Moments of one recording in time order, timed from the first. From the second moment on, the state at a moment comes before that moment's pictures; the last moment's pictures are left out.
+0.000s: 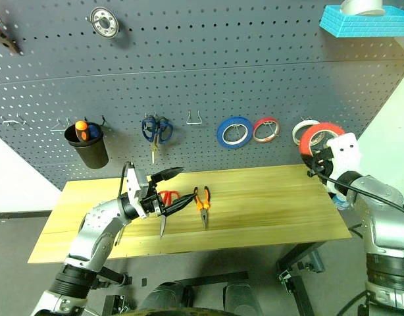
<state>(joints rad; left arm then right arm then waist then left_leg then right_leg) -0.12 0.32 -0.13 -0.05 -0.40 -0.03 -0.92 -0.18 -0.69 -0.35 -0.08 0.30 0.52 0.57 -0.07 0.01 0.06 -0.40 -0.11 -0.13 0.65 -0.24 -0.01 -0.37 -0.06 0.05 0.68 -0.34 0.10</state>
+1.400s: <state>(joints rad) -0.11 0.28 -0.13 -0.08 -0.40 -0.04 -0.91 -0.48 -0.56 -0.20 0.42 0.17 0.18 0.46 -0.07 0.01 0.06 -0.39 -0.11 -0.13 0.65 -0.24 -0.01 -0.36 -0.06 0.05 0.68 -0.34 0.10</state>
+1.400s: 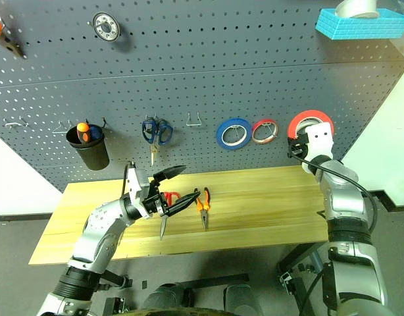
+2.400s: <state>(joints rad) -0.11 0.28 -0.13 -0.08 -0.40 -0.04 -0.92 -0.25 -0.52 -0.13 -0.08 0.22 0.44 0.48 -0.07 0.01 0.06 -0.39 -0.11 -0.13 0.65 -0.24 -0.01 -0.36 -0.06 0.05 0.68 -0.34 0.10</state>
